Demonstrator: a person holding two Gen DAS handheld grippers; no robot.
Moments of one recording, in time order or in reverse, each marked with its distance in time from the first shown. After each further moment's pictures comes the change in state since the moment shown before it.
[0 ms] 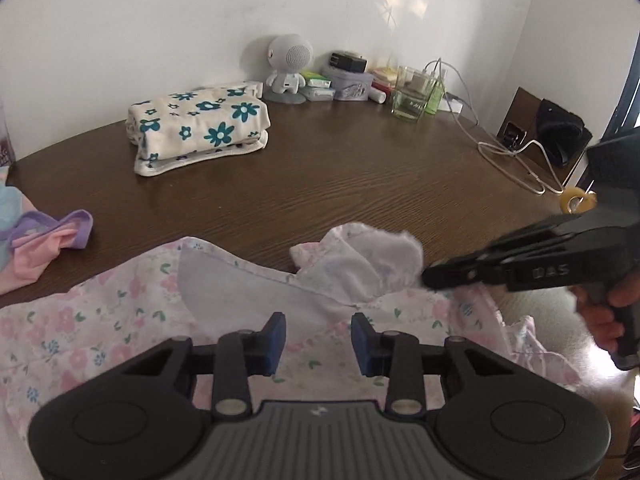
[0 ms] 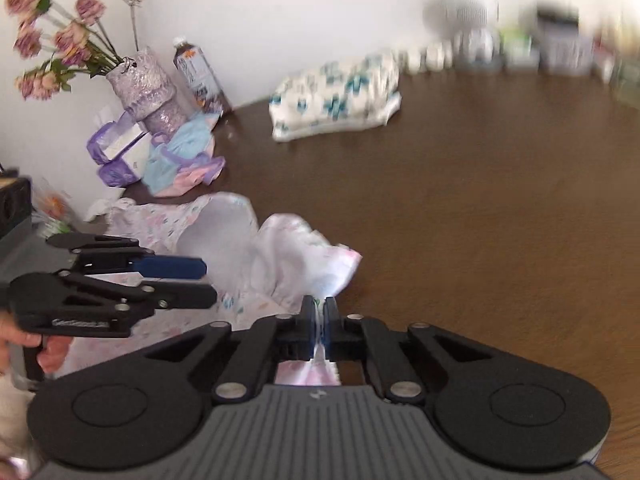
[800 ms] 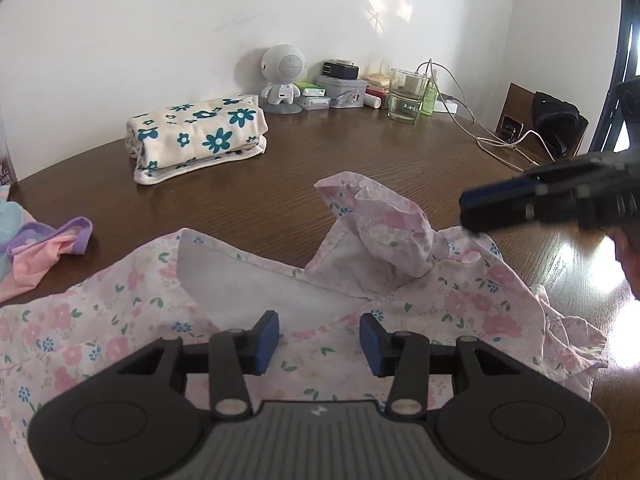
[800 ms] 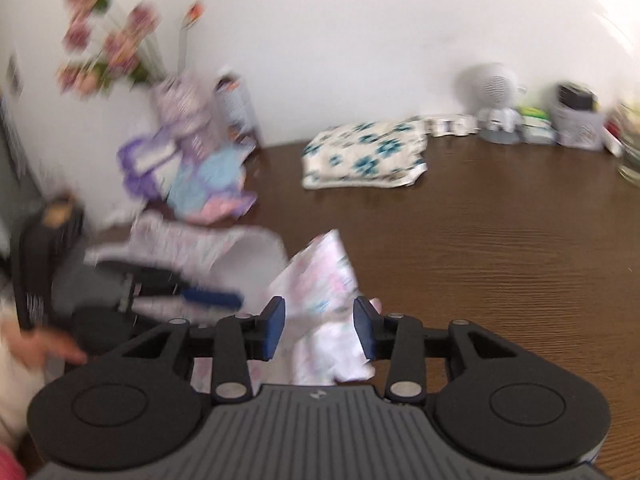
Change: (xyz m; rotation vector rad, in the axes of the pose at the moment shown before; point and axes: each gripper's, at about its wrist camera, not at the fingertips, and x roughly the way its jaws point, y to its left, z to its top) left arm 0.004 -0.002 -0.023 0.060 -0.074 0.024; right arm -0.018 -0.010 0.010 -0.008 -0.080 0.053
